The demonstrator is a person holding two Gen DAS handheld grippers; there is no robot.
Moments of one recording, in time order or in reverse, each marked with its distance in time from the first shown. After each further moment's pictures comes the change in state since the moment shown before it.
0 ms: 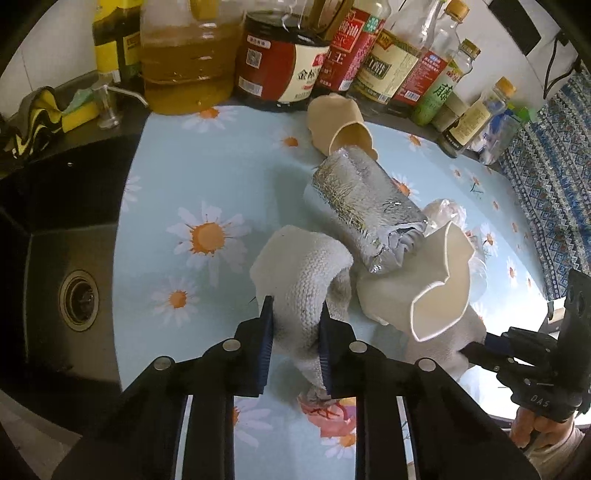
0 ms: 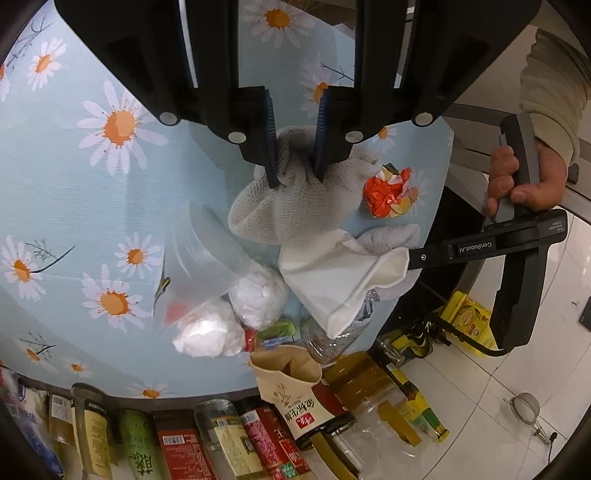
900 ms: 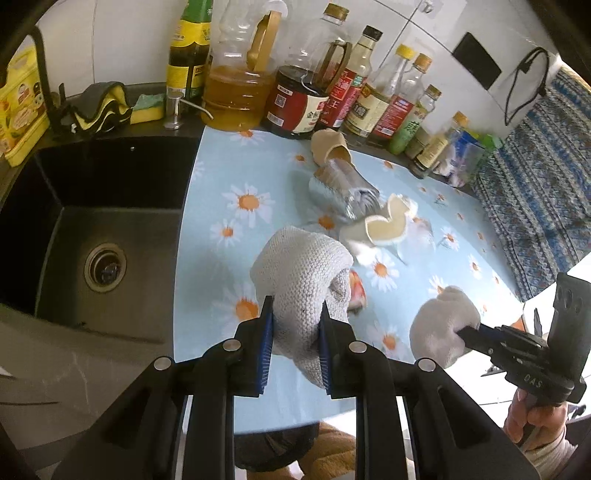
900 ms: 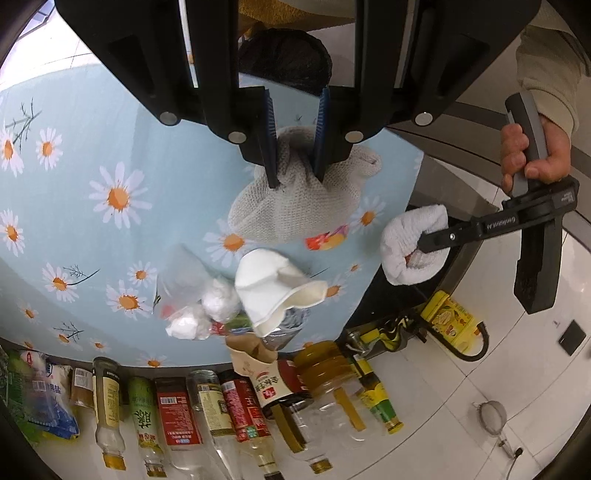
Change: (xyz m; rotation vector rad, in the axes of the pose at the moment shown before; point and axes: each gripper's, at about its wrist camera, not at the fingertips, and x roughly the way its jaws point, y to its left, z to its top) left arm -0.105 0.013 -0.096 -0.053 -0.158 -0.047; right arm -0.055 0.075 -0.067 -0.046 -0.101 -0.053
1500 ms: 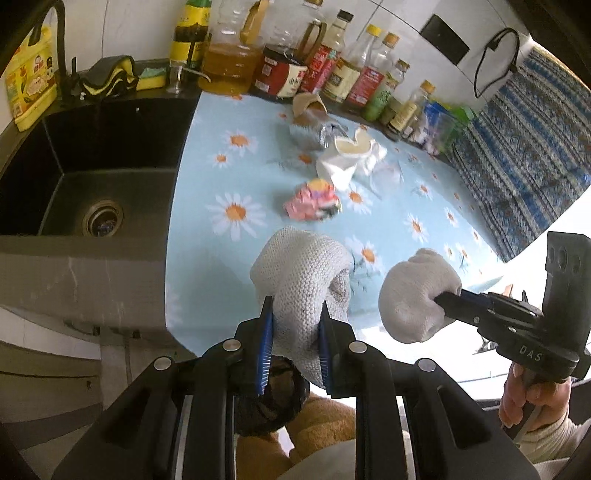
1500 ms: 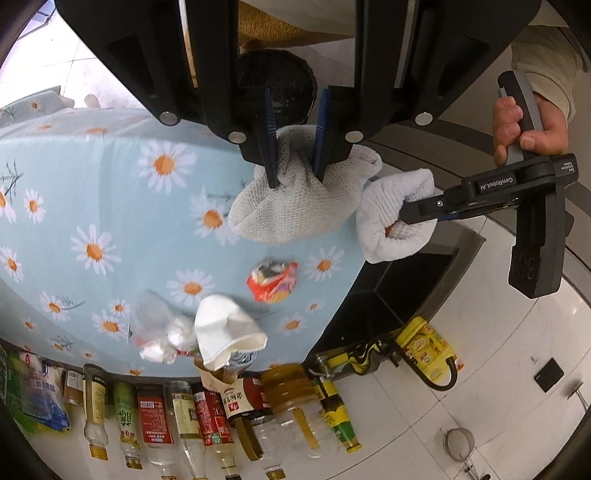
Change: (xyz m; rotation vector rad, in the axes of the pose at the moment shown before) left arm -0.033 -0.003 -0.095 0.027 0.037 -0.057; right arm -0.011 0.053 -0.064 -0.044 0.030 0.008
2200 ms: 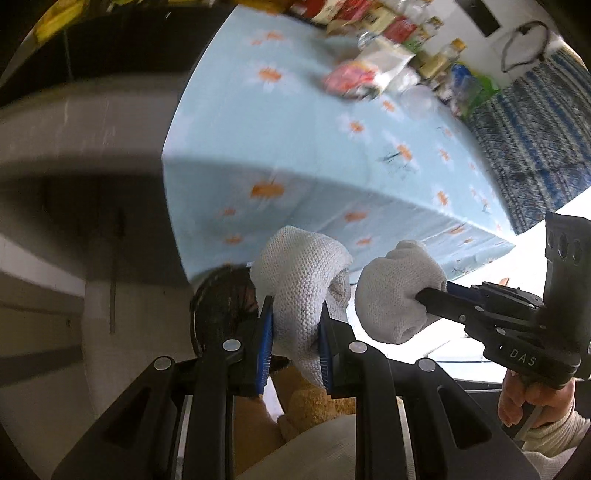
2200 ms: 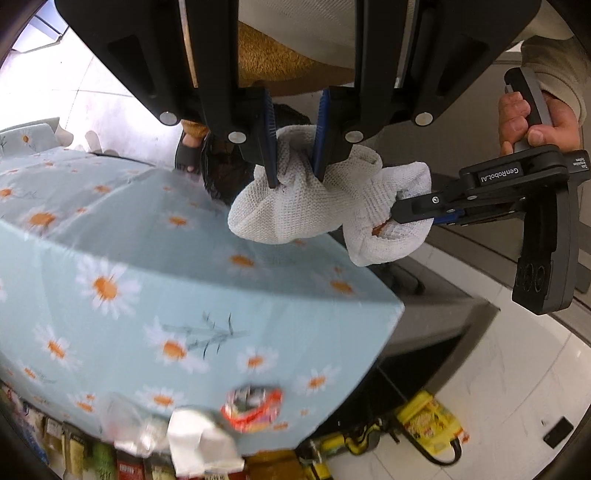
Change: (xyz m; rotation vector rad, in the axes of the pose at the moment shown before) left arm 0.052 0.031 -0.099 -0.142 0.162 -0.012; right arm 0.067 0.012 -0.079 -0.026 0.242 -0.020
